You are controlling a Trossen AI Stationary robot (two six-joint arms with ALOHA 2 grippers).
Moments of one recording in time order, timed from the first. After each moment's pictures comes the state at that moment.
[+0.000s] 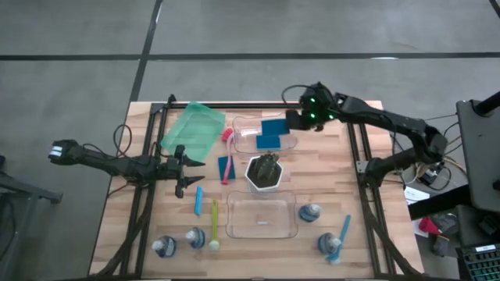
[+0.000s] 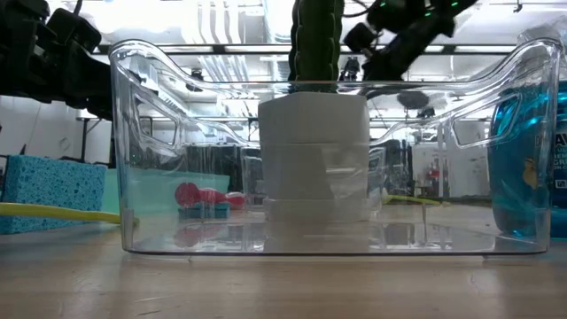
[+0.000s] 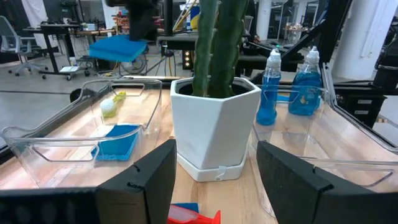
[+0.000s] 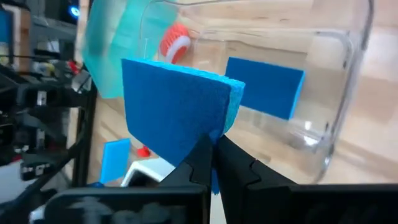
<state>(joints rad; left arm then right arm) -0.19 0.38 0.01 0.31 -0.25 -0.04 -0.54 1.37 1.13 -0.61 -0.28 0.95</state>
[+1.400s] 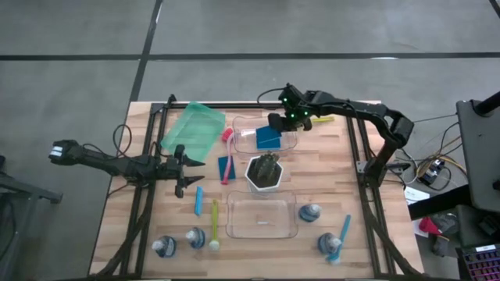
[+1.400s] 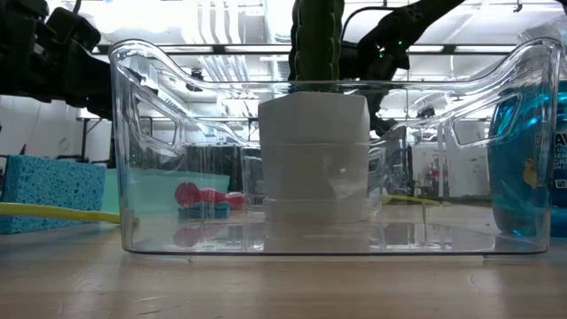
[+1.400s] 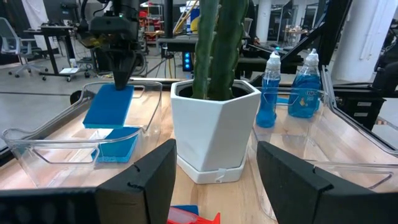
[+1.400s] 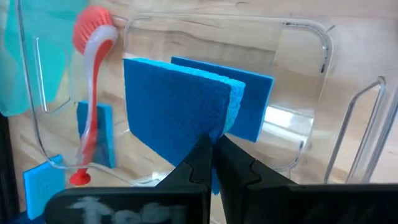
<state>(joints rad) -0.19 0.38 0.01 0.31 -0.25 -0.04 -0.55 1.72 1.30 -0.71 -0.25 0.91</state>
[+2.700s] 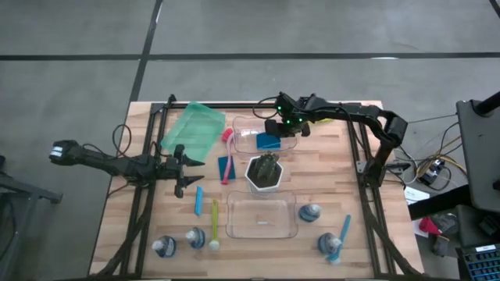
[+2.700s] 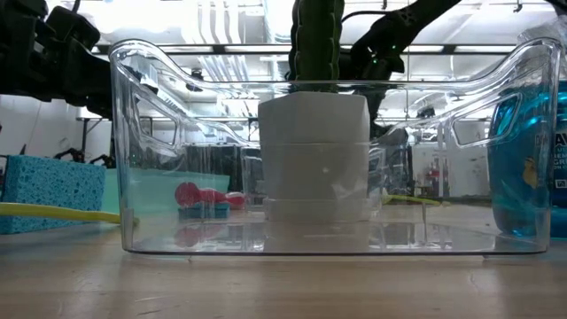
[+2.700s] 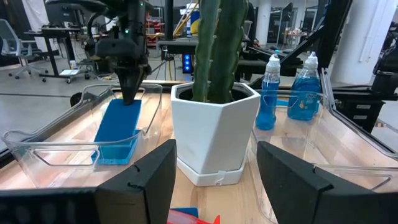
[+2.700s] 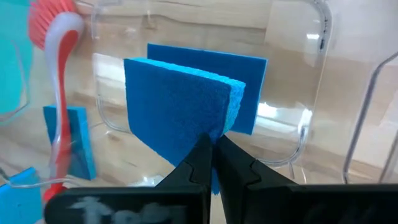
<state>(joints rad) -0.19 0.38 0.01 0.31 -0.25 -0.04 -0.49 1.77 1.30 -0.72 -0.18 1.00</state>
